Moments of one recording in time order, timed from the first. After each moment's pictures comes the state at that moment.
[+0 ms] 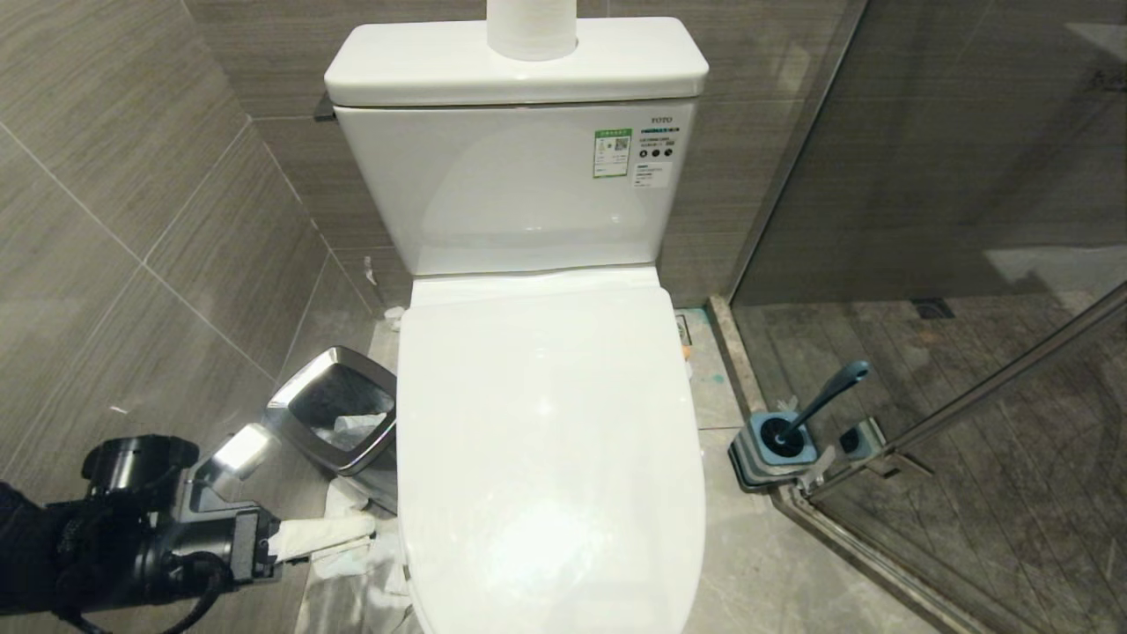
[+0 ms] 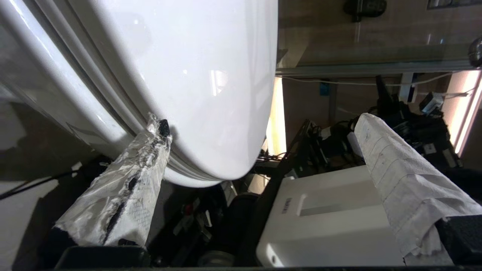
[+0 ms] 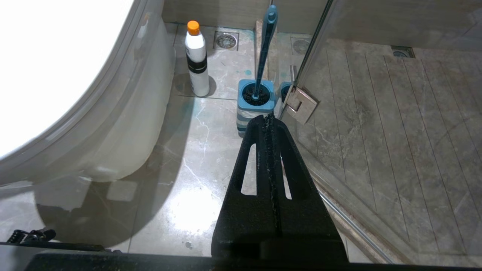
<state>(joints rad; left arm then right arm) 0.16 1.86 -0.51 -0.36 -1.30 0.03 0.00 0.00 0.00 -0.01 0.01 -0.06</state>
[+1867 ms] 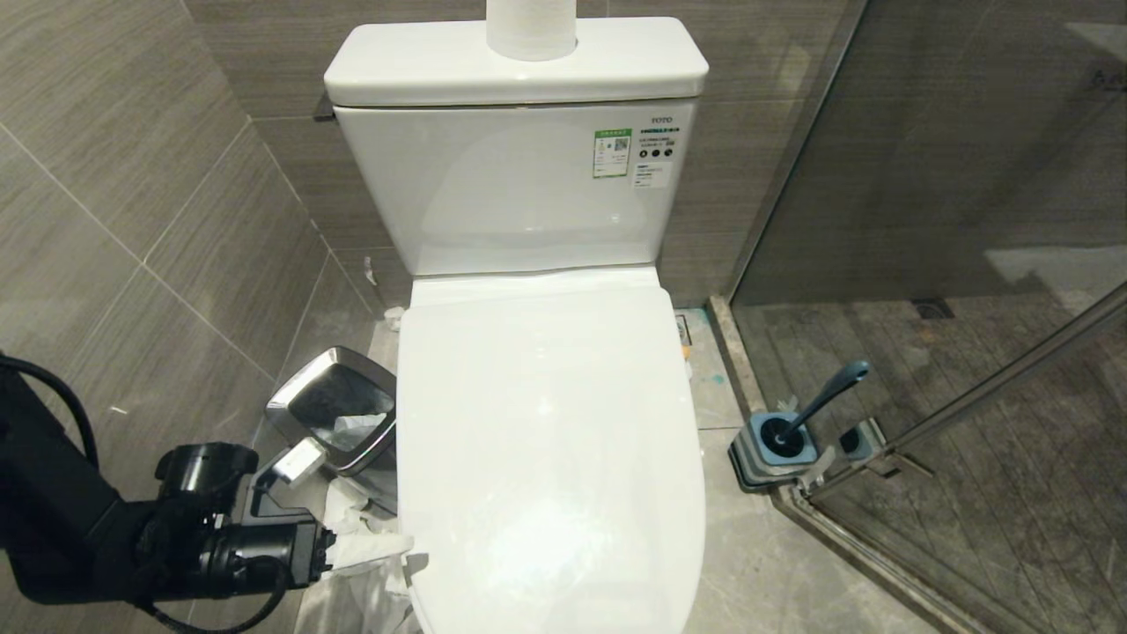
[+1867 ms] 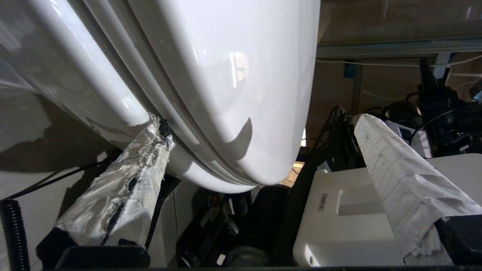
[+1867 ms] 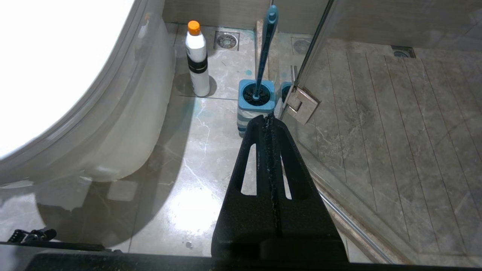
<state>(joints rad) 0.08 2.03 -0.54 -0.46 -1.22 0.08 0.00 0.00 0.00 -0.01 0.01 -0.06</state>
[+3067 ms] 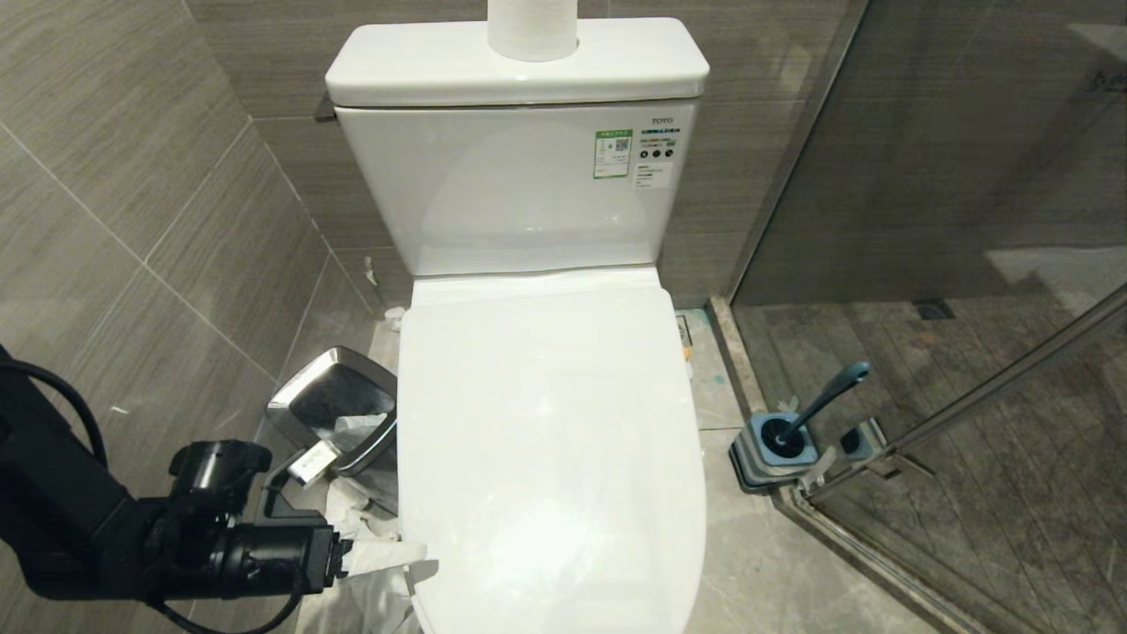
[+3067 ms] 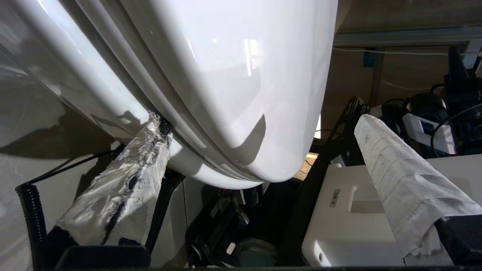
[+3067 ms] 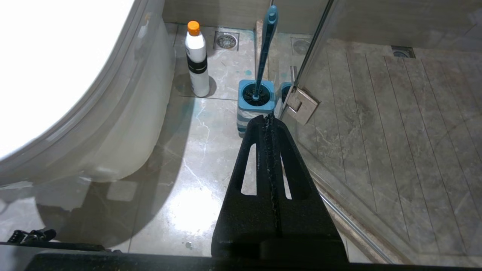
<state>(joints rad) 0.02 2.00 -0.54 -0.42 -1.14 0.09 0.00 0.00 0.00 -0.01 0.01 -0.06</state>
